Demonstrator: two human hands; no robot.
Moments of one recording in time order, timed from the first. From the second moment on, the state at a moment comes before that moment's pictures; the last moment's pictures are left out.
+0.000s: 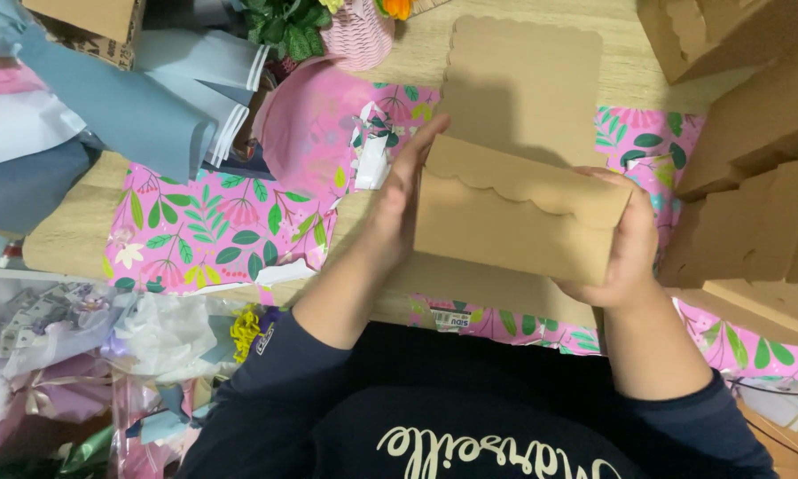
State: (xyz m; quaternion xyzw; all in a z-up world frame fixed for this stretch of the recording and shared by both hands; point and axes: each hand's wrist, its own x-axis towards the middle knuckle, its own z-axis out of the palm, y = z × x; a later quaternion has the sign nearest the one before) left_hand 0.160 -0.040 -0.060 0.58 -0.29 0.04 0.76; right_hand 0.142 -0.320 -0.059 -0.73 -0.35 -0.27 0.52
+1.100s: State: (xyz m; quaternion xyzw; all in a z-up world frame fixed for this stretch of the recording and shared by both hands) left_hand 0.134 -0.048 -0.033 0.72 -0.21 0.22 0.62; right_hand 0.111 -0.266 -0.051 -0.80 -0.35 -0.43 0.24
